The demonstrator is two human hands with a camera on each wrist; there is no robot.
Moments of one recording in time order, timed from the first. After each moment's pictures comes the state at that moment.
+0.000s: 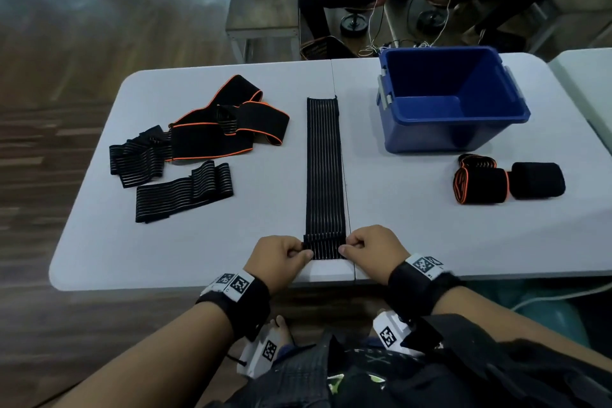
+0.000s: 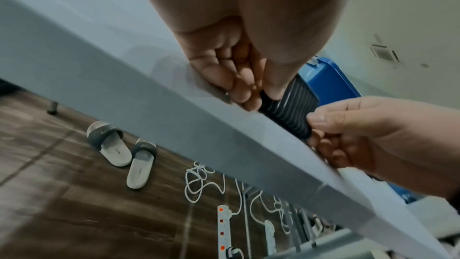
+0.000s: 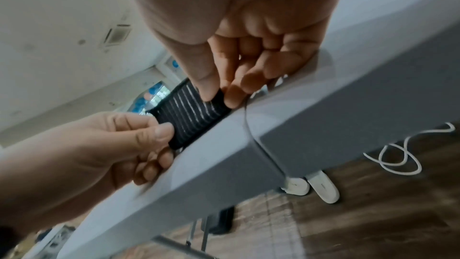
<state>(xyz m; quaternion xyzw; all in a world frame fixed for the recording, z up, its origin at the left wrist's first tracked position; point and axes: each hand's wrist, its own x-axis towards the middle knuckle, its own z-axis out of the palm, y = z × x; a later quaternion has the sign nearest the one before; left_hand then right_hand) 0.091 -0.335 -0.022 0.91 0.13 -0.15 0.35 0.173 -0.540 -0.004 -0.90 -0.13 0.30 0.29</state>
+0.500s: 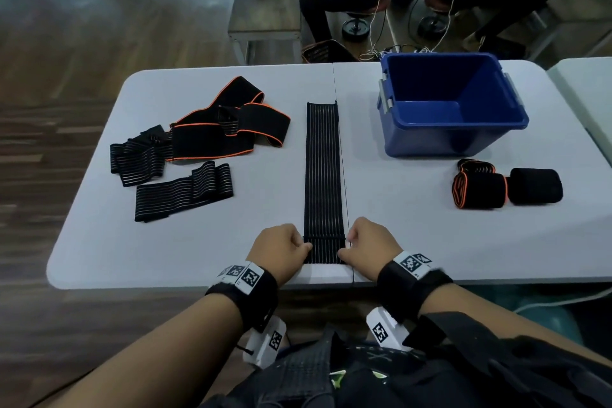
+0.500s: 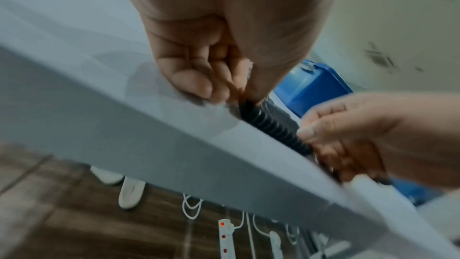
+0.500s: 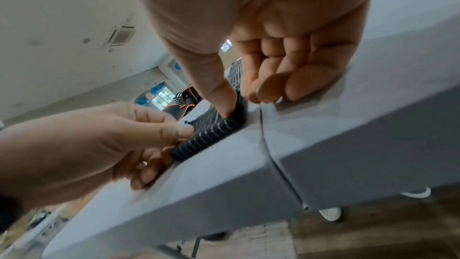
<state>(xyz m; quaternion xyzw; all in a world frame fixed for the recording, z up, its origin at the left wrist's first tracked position) 0.109 -0.341 -0.013 0.92 0.17 -0.14 0.31 0.180 -0.526 0.006 -0.92 -0.10 0.30 0.23</state>
